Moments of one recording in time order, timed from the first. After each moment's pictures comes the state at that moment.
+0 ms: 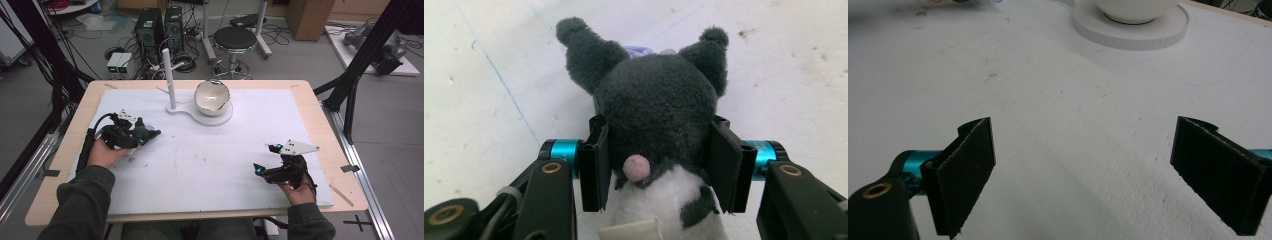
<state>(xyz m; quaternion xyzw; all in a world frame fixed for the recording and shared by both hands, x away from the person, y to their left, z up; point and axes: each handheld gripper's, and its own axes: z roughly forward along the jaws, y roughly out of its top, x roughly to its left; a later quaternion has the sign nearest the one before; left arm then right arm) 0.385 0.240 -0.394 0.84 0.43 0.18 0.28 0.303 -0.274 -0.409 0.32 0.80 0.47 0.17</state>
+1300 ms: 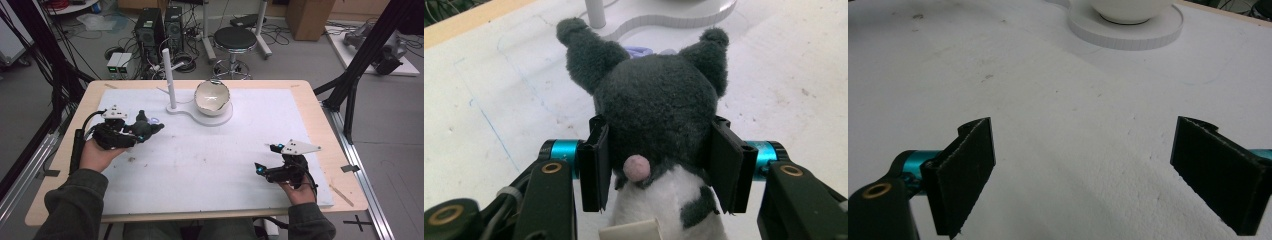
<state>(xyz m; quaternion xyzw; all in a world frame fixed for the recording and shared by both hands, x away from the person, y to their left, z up) 0.355 0.240 -0.353 0.82 0.40 0.18 0.38 0.304 -0.278 -0.411 0.32 0.80 0.48 0.17</state>
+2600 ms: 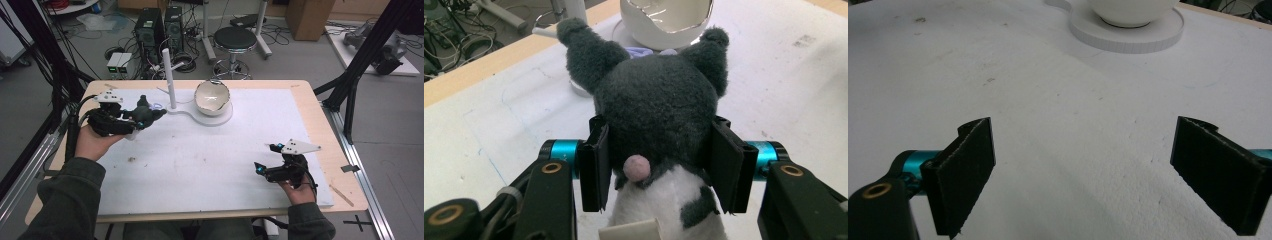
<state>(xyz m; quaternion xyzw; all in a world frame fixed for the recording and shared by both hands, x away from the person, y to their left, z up) 0.361 0.235 -0.304 0.81 0.38 0.18 0.42 0.305 -0.277 -0.410 0.32 0.80 0.48 0.17</state>
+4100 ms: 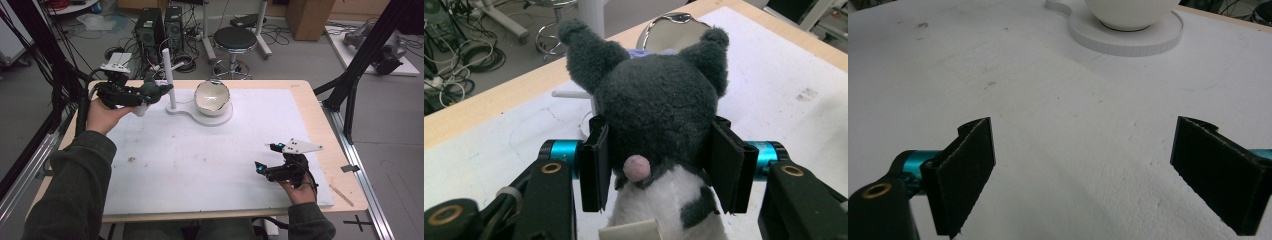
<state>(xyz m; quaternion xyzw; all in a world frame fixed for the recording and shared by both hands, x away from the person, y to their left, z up) 0.418 0.221 -0.272 0.79 0.40 0.17 0.44 0.305 -0.278 -0.409 0.32 0.80 0.49 0.17</state>
